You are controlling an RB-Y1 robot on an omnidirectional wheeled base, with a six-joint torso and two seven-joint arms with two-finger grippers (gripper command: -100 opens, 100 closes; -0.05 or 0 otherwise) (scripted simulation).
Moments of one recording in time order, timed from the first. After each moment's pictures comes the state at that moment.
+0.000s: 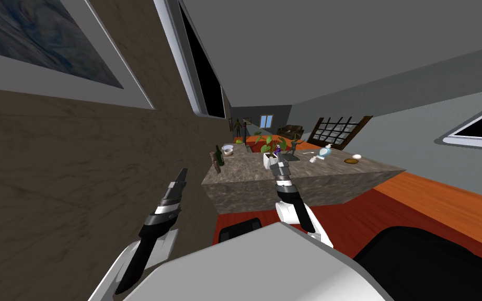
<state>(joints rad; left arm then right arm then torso) 0.43 0.24 0.07 -2.17 -0.22 -0.46 -0.19 0.55 0.02 0.00 -2.35 0.07 -0.39 -0.15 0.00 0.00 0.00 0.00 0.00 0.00</state>
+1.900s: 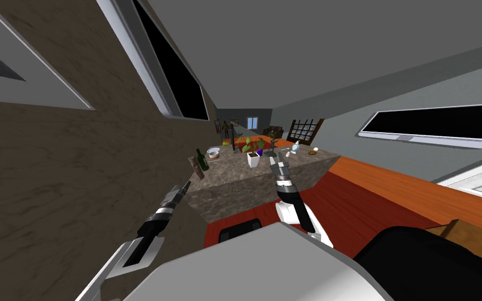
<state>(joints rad) 0.34 0.44 0.16 -1.73 -0.40 -0.31 -0.40 0.55 0.02 0.00 -2.35 0.07 -0.39 -0.15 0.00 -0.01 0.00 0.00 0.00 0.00</state>
